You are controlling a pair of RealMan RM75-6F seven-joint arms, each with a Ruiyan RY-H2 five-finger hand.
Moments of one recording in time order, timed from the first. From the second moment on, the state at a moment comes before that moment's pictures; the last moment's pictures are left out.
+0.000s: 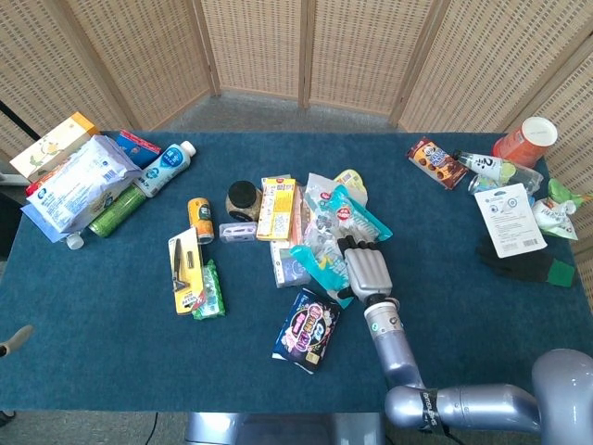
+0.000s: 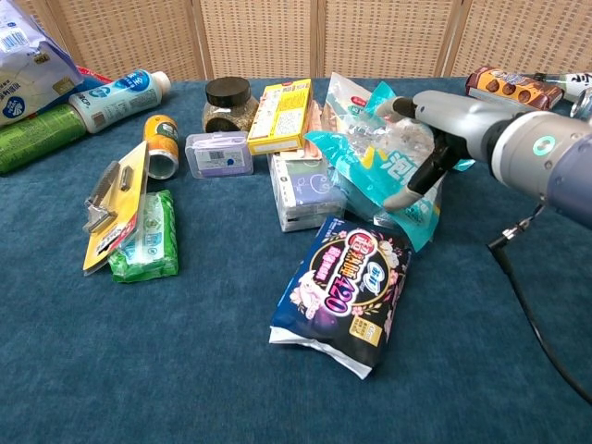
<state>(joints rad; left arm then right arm) 0.04 -0.82 -0.05 -1.98 1.64 1.71 0.03 0.84 -1.64 0.20 -1.75 -0.64 1.31 -0.56</state>
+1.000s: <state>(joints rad) 0.04 -0.82 -0.05 -1.98 1.63 1.70 0.04 0.70 -1.74 0.24 -1.62 -0.94 1.40 -0.46</state>
